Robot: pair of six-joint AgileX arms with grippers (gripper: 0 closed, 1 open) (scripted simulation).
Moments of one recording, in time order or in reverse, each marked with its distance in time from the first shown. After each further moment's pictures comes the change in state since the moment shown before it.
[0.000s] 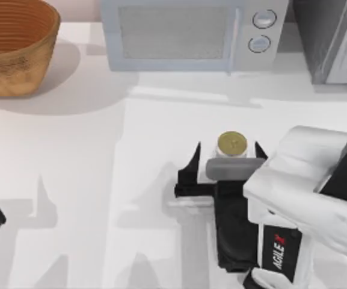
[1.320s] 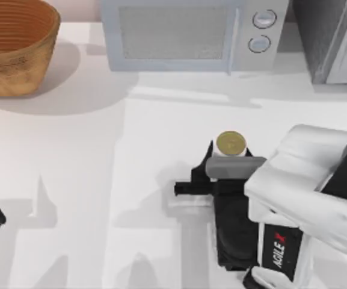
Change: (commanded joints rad) left arm 0.000 0.000 0.000 0.000 0.000 0.000; right arm 0.002 0.001 0.000 0.000 0.000 0.002
